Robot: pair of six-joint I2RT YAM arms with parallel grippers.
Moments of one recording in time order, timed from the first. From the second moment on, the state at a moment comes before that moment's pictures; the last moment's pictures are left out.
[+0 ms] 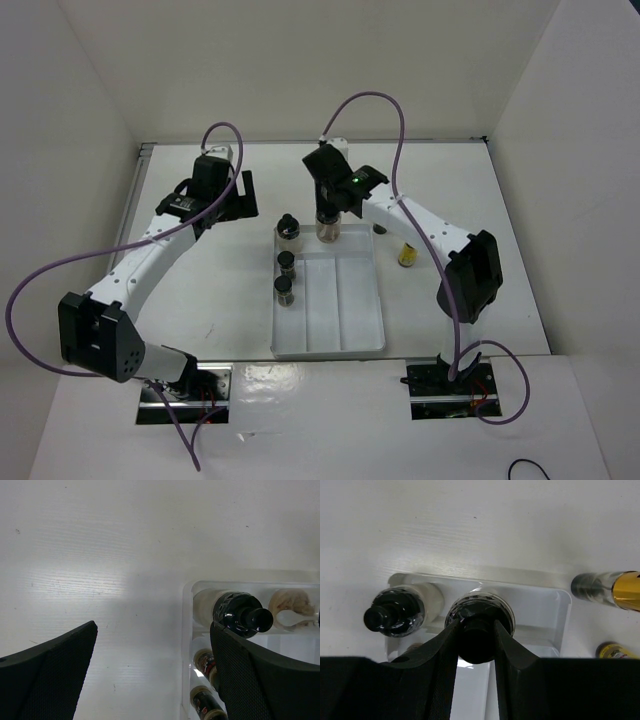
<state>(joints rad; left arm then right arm) -0.29 1.39 1.22 -0.55 -0.17 -0.37 0.73 1.84 1.75 -0.74 0.40 0.49</state>
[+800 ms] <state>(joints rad) -0.29 1.38 1.20 -0.55 -0.17 -0.37 0.74 1.83 1.59 -0.59 0.35 0.51</state>
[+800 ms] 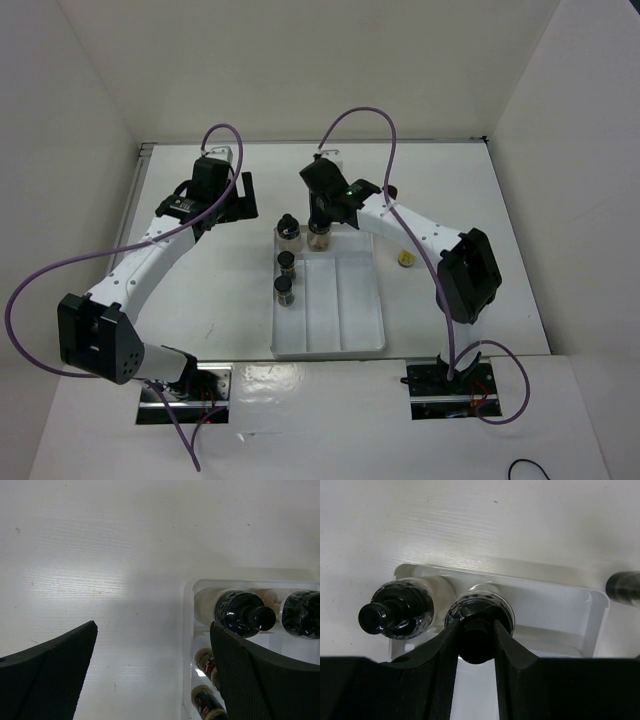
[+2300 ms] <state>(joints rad) -0.28 1.39 1.18 -0.52 -0.05 -0.34 0.40 1.57 1.39 -0.55 0.34 0.34</state>
